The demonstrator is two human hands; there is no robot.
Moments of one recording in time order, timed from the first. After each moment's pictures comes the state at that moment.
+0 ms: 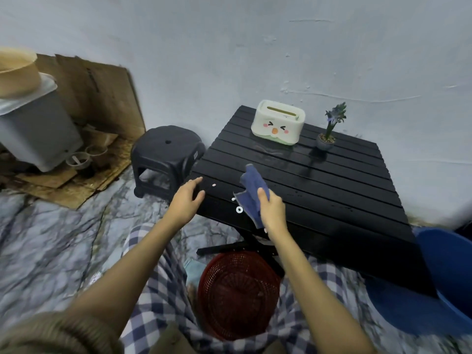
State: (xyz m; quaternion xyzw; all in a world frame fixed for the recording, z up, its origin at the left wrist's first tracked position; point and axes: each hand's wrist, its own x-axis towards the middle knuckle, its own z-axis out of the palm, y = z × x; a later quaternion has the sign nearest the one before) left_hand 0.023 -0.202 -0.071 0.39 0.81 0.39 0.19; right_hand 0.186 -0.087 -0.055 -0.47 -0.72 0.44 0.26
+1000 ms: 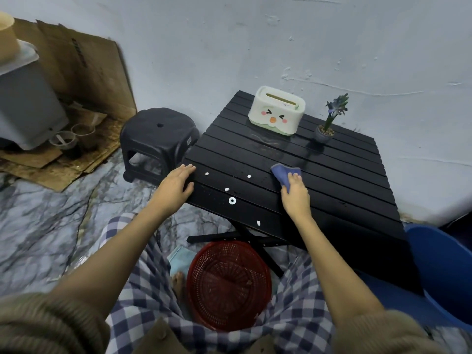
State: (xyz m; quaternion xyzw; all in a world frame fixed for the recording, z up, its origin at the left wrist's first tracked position) left_hand 0.003 -0.196 -0.093 0.47 0.83 0.28 0.11; right_hand 0.225 -0.005 -0.076 -0.49 -0.83 0.22 0.14
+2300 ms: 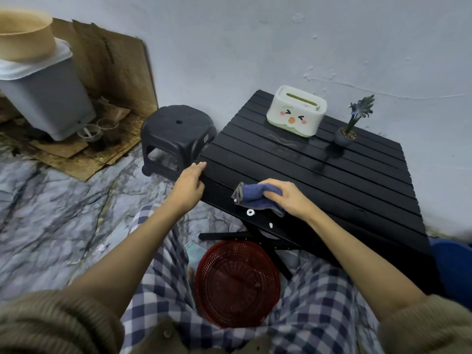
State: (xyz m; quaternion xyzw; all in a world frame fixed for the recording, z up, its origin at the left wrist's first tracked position) left_hand 0.014 -0.197 -0.091 0.41 0.84 0.32 0.15; right_hand 0.204 -0.020 -0.052 -0.19 -0.89 0.41 0.03
